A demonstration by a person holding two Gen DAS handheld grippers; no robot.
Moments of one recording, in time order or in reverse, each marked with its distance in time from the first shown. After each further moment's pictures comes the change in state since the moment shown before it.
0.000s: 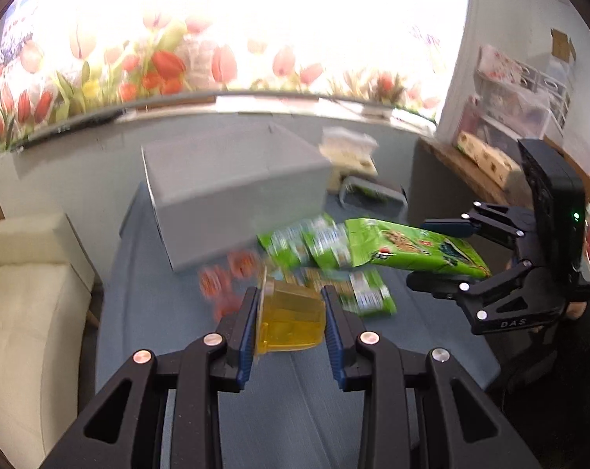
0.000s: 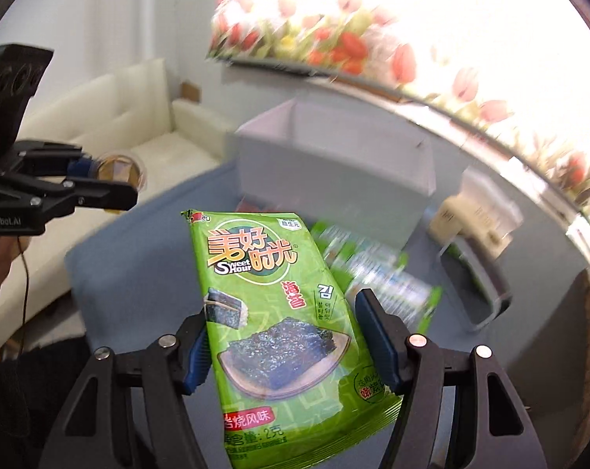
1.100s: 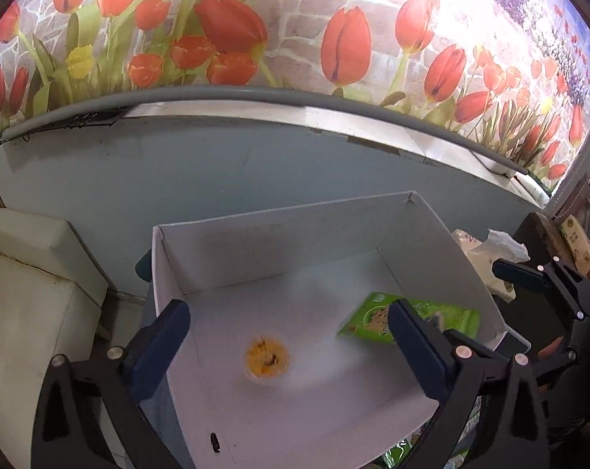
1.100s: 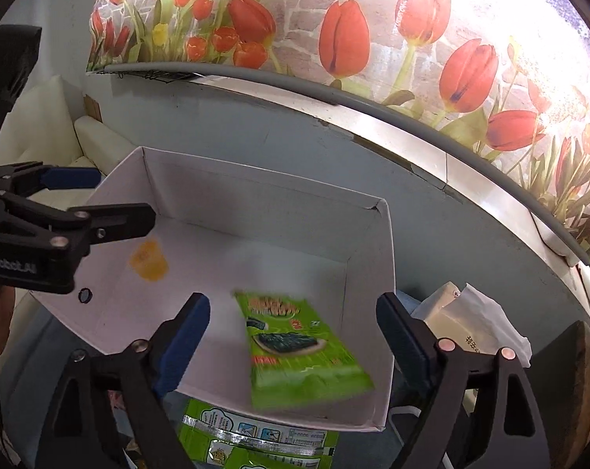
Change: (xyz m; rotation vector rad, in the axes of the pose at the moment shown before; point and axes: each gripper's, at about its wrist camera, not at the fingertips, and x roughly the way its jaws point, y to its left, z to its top) left arm 0.212 0.140 0.174 -0.197 0.091 0.132; right arm 0.193 -0.105 0.164 0.112 0.113 -0.179
